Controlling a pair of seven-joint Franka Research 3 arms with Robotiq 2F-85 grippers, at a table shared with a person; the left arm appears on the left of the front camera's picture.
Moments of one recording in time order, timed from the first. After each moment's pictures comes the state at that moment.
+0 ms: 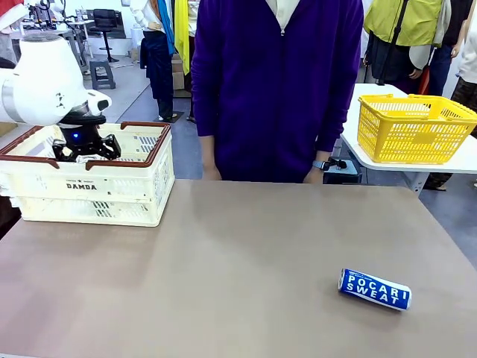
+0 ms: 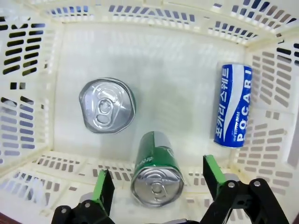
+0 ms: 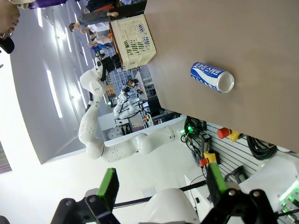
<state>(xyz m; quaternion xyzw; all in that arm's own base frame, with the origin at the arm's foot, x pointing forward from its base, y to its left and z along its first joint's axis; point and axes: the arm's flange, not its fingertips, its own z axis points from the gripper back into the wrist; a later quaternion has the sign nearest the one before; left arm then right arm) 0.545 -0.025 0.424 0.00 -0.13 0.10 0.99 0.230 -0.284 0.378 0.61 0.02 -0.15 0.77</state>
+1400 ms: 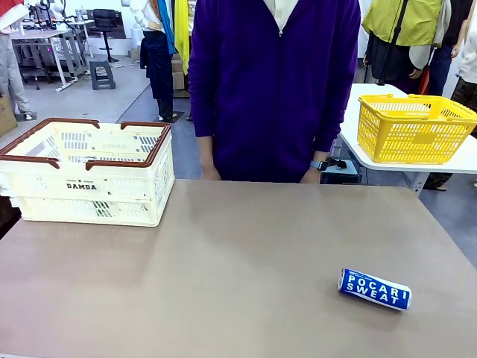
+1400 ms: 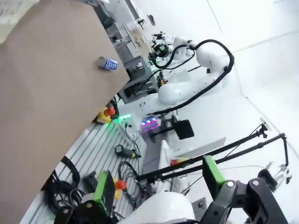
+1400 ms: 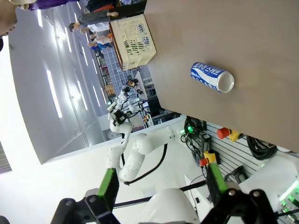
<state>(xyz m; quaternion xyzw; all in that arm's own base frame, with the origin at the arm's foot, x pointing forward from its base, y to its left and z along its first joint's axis) 0.204 0.155 0.431 -0.64 -0.10 -0.14 0.75 0.230 -0.284 0.378 0.61 0.02 -0.15 0.77</state>
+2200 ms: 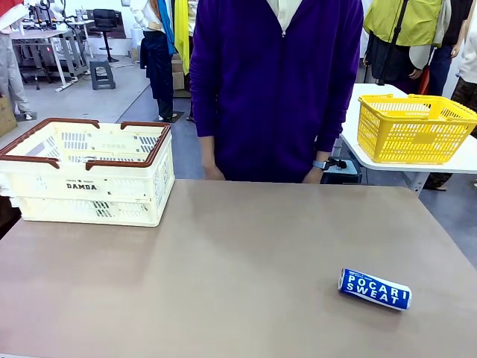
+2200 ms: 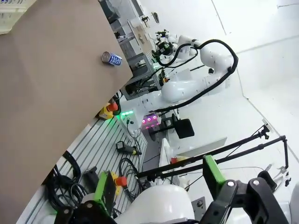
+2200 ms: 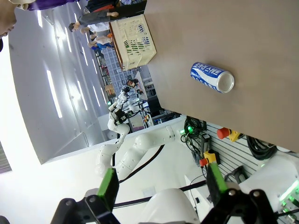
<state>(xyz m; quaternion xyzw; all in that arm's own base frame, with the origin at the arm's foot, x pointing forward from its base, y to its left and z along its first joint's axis) 0.202 0.157 0.431 -0.63 -0.09 -0.13 0.76 0.230 -0.284 0.378 0.61 0.02 -0.15 0.77</state>
